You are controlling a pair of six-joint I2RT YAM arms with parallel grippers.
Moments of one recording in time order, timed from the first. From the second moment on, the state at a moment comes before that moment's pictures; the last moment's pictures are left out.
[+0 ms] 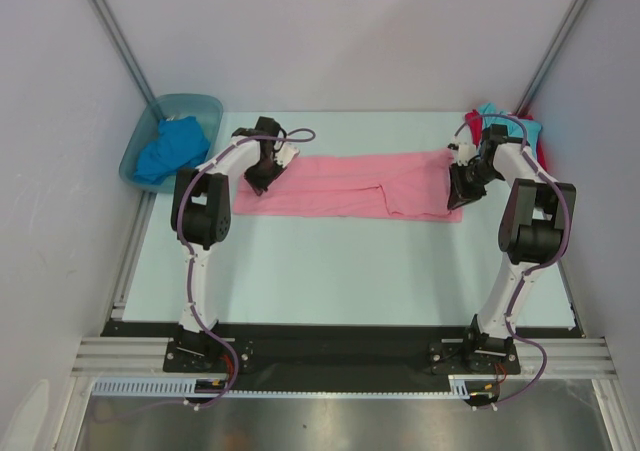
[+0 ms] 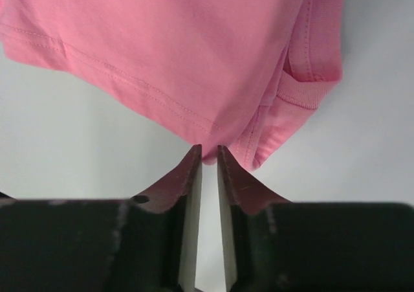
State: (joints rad) left arm -0.26 2.27 1.84 -0.89 -0.08 0.45; right arm -0.14 2.00 1.55 -0.90 -0.39 -0.34
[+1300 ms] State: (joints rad) left arm -0.26 2.29 1.88 -0.88 -0.07 0.46; right arm -0.14 1.99 1.53 -0.88 -0.35 -0.33
